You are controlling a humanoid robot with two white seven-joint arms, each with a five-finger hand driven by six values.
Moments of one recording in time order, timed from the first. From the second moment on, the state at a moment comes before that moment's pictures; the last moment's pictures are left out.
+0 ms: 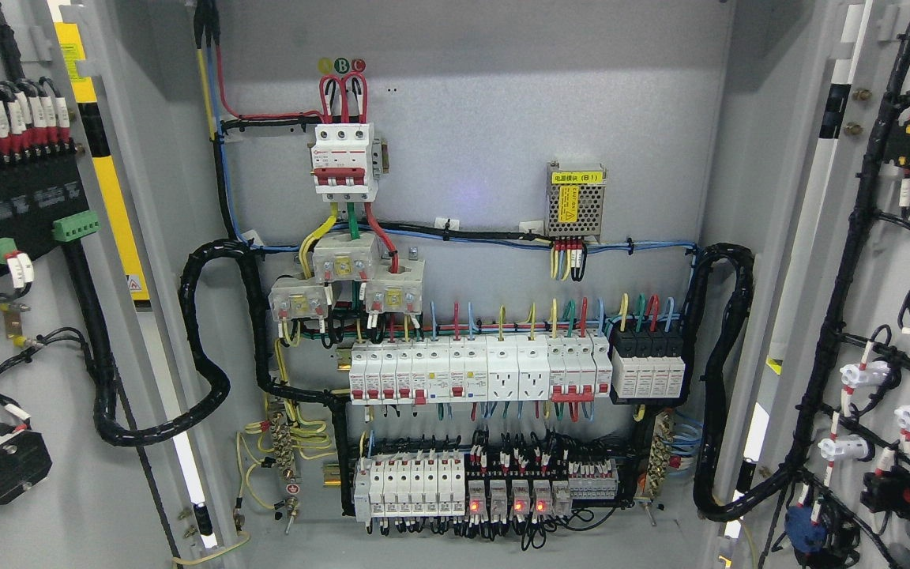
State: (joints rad) left arm 0.36 0.31 0.59 -1.74 0.82 -0.14 -0.72; right arm 0.44 -0.36 -0.28 -2.09 -0.79 -0.42 0.33
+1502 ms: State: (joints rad) left arm 0.20 0.52 0.64 -1.42 0.86 -0.12 -0.77; right arm 0.47 -0.34 -0.38 -2.07 -0.79 -0.42 0.33
